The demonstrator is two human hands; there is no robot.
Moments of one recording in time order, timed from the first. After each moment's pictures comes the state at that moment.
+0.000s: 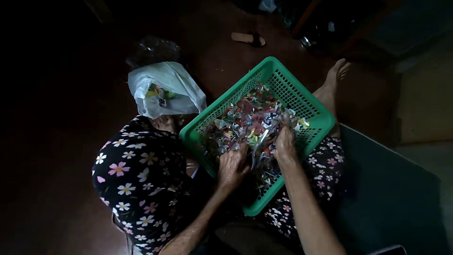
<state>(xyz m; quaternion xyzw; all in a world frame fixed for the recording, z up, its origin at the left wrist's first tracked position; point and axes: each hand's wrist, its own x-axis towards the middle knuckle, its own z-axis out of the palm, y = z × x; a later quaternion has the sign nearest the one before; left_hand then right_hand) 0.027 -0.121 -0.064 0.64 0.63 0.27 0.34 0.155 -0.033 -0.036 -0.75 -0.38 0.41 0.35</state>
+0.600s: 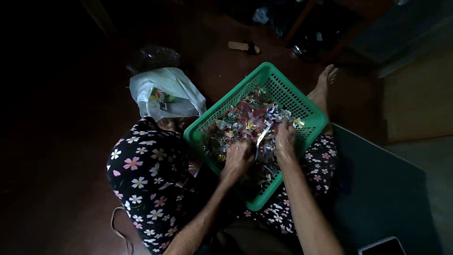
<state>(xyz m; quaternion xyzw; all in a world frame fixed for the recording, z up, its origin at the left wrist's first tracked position) 0.027 -0.098 -0.060 0.64 0.60 0.23 0.42 0.161 -0.044 -0.037 -0.75 -0.44 0.35 0.35</state>
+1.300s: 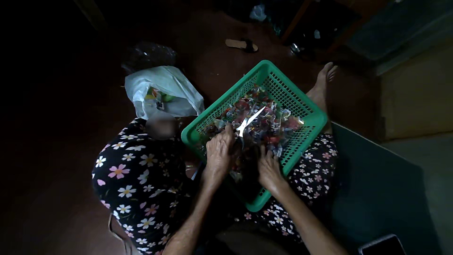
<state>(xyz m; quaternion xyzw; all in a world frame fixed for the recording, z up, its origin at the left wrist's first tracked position) -0.009 -0.102 -0.035 0.61 0.70 0.22 0.30 0.153 -0.096 -0.052 -0.60 -0.74 0.18 -0.26</state>
